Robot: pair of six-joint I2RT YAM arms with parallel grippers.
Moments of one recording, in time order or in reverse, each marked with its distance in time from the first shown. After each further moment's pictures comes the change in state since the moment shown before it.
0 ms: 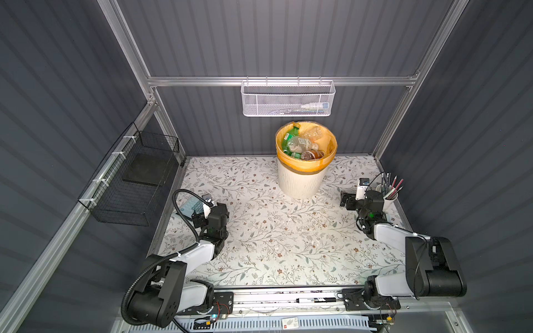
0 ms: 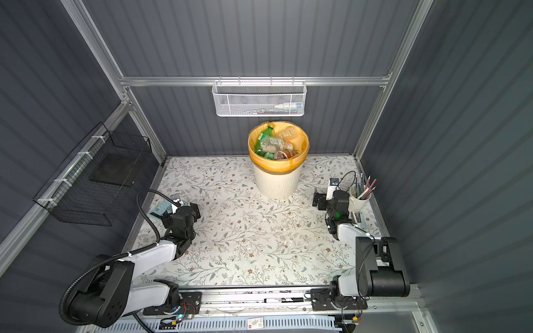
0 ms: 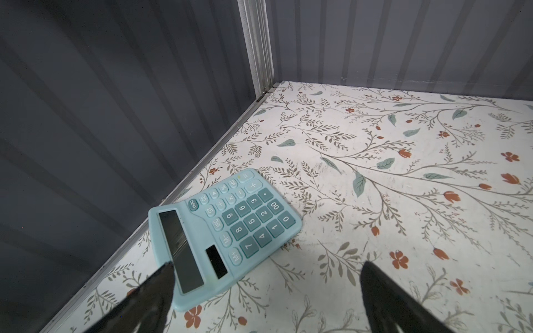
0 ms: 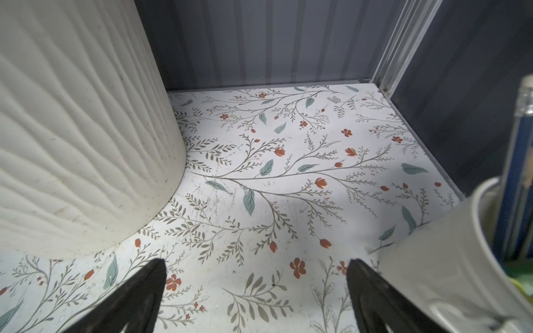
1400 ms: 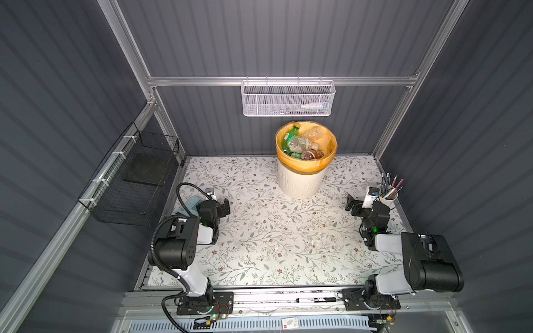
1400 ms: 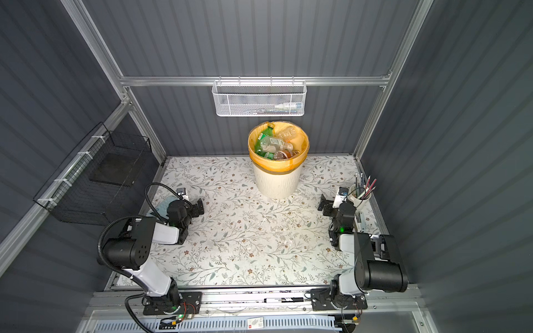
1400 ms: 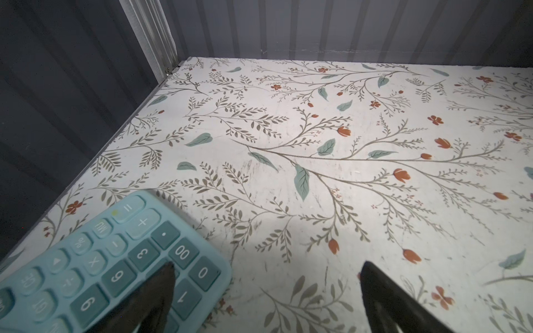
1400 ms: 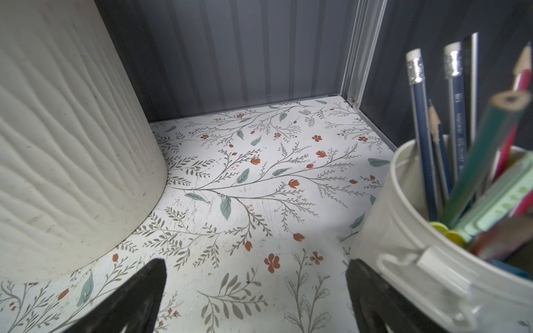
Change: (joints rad) left arm 0.235 0.403 0.095 0.337 0.581 0.125; right arm -0.084 0.047 -0.195 0.389 -0.017 0.059
